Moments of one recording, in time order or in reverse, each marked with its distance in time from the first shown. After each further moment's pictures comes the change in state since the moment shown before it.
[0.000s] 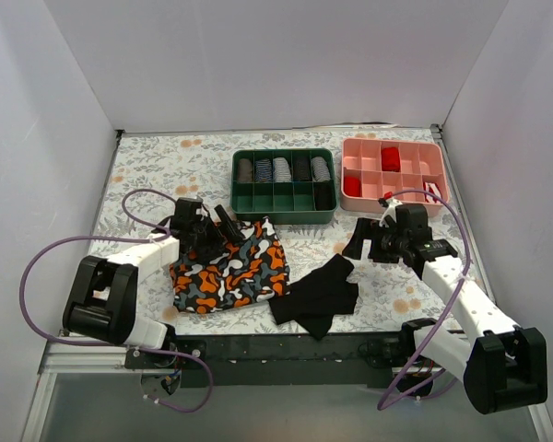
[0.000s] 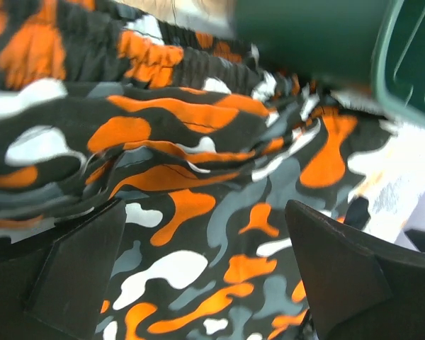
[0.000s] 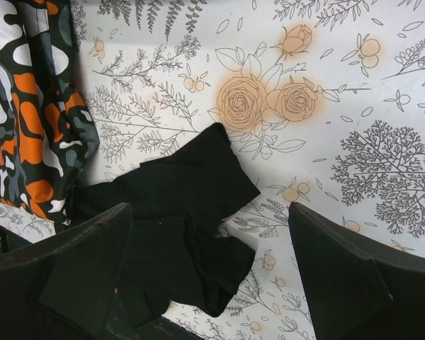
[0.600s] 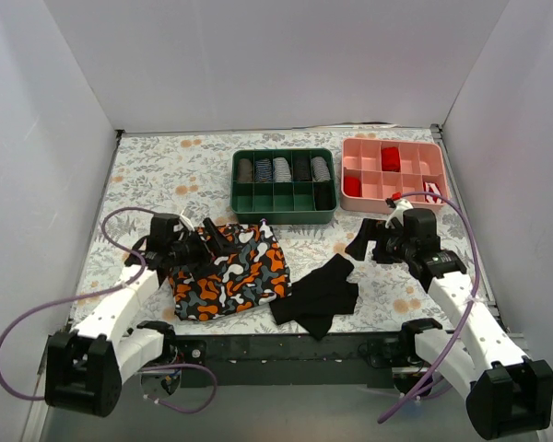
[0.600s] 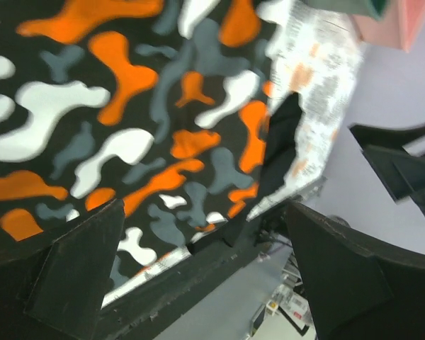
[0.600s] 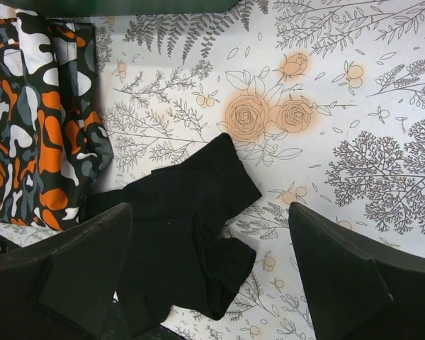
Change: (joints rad) left arm 0.073 -0.478 -0.127 -0.242 0.304 -0.021; right arm 0.000 -0.156 -0.026 0.007 0.025 0.008
